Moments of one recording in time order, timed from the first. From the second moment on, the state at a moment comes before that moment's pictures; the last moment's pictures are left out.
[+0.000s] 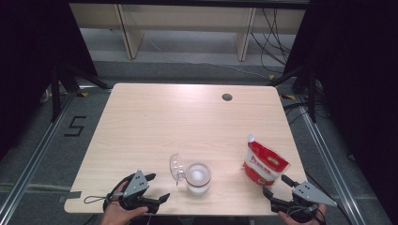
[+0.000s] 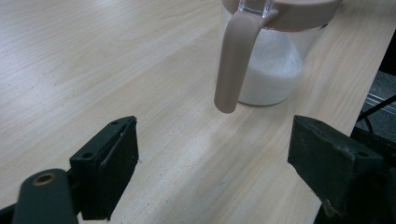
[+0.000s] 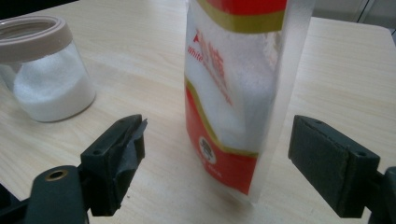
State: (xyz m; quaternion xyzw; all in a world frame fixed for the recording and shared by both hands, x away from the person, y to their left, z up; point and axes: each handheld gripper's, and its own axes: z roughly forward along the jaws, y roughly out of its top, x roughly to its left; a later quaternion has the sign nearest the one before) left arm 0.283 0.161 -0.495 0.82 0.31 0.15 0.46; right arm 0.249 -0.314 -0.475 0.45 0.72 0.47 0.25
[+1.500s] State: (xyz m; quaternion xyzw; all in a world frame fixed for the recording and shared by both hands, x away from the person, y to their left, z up) left arm 0.273 0.166 -0.476 0.81 0.28 0.16 0.49; right arm 0.247 -0.317 -0.474 0.43 0.73 0.46 0.27
